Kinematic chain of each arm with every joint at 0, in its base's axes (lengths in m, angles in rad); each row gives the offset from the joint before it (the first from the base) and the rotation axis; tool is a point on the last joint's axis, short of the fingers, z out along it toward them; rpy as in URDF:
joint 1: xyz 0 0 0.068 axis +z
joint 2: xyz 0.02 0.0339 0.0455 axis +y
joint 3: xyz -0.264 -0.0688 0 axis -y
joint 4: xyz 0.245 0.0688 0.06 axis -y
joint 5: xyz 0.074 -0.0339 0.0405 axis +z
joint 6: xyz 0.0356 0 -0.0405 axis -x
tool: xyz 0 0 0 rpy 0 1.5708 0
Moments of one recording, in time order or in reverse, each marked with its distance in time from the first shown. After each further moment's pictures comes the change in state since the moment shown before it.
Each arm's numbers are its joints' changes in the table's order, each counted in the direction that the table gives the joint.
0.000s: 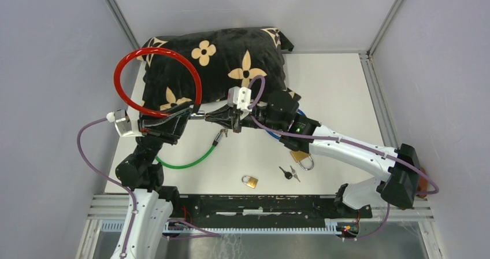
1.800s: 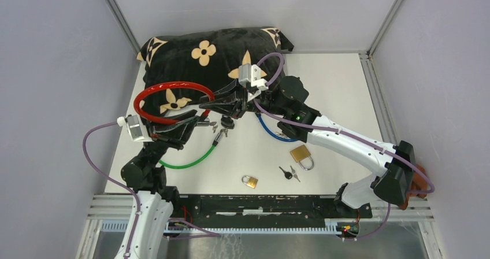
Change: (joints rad) left arm 0.018 -0.038 -0.097 -0.006 -0.085 -0.108; right arm -0.056 0.056 0.129 0.187 0.133 -0.166
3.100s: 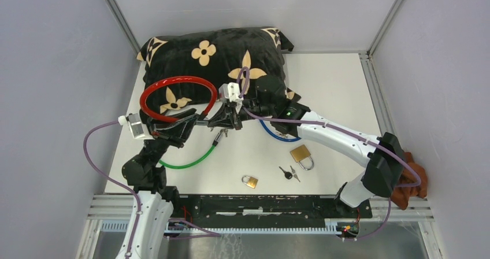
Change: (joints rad) left arm 0.016 -0.003 -0.012 -0.037 0.018 -0.009; right arm -0.057 0.100 -0.026 -0.340 0.206 0.210
